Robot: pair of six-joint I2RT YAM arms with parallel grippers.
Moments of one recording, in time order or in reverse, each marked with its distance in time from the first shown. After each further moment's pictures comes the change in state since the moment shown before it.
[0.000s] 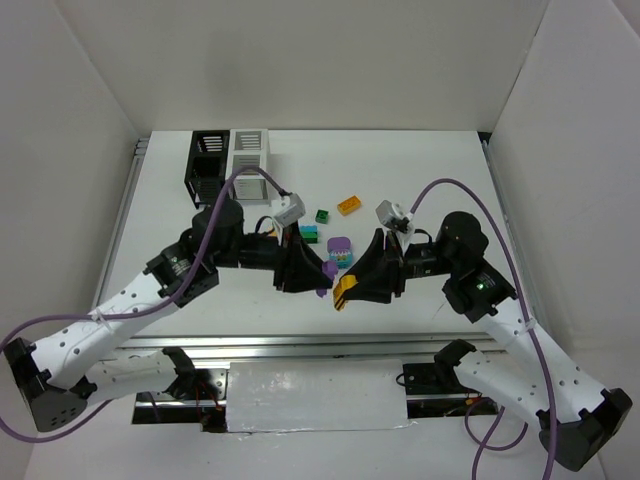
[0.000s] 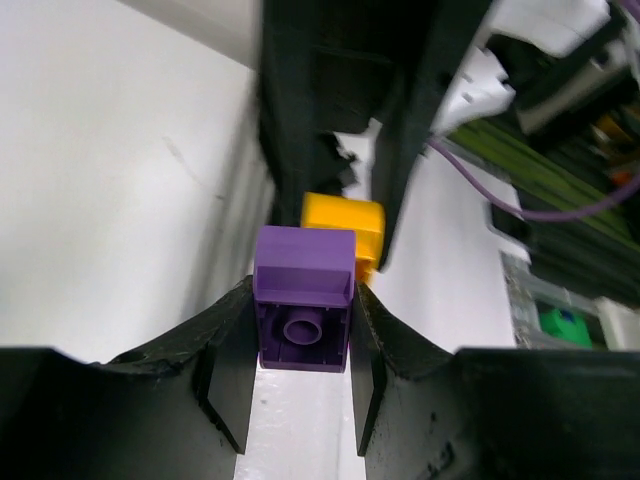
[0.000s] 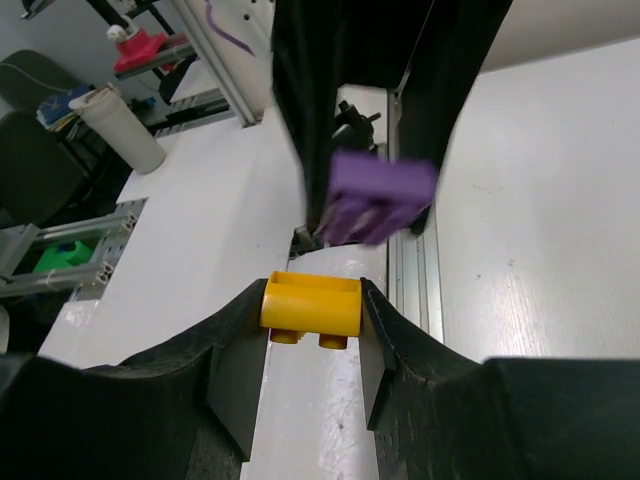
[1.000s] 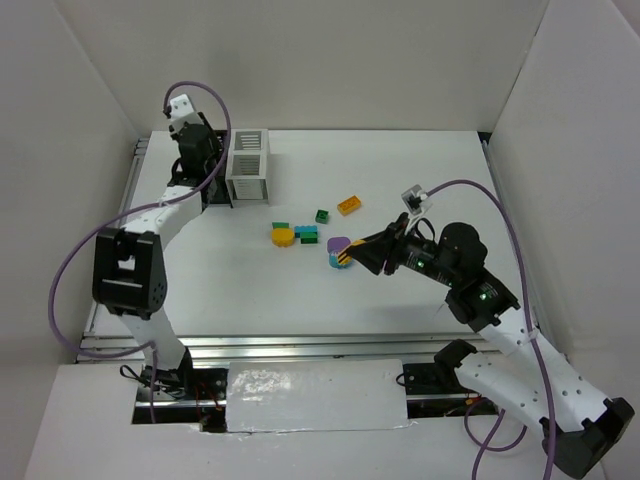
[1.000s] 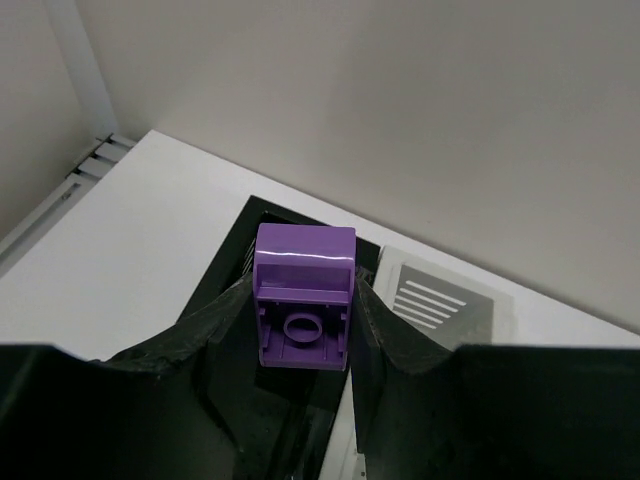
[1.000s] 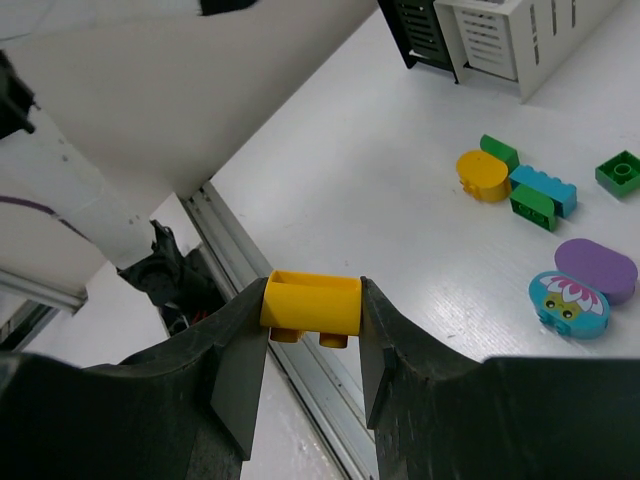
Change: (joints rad) left arm 0.697 0.692 0.236 0.570 -1.199 0.100; right arm 0.011 -0.065 -0.071 -0.074 0.705 0.170
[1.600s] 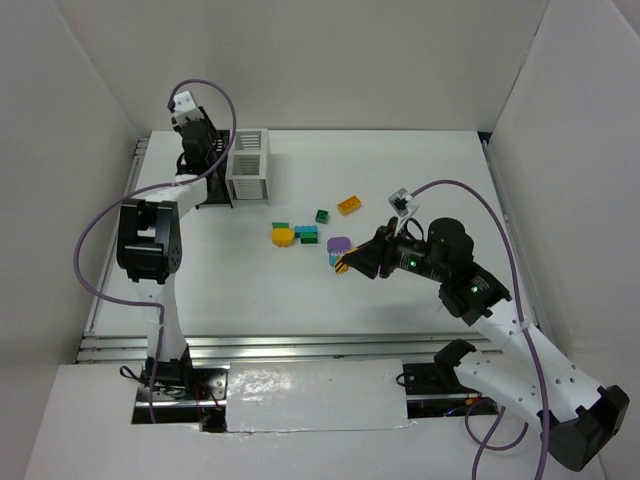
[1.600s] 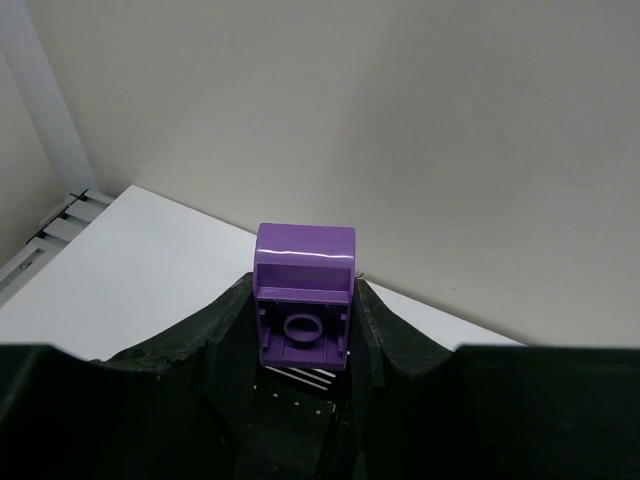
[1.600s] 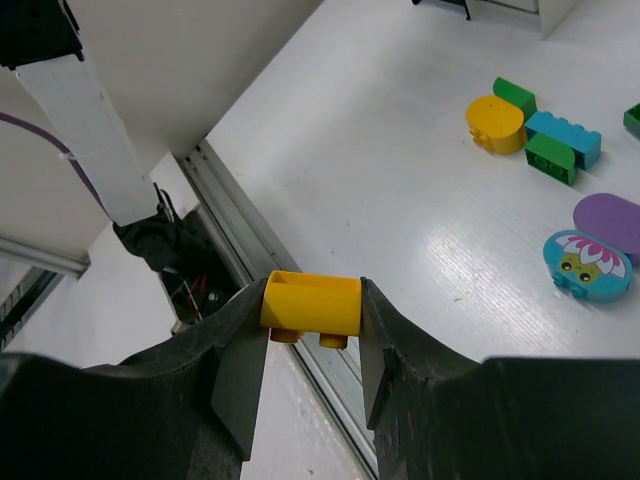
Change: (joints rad) left arm 0.076 0.349 0.219 0.245 0.067 0.079; right arm 0.004 0.044 0.000 -0.061 -0.047 -0.016
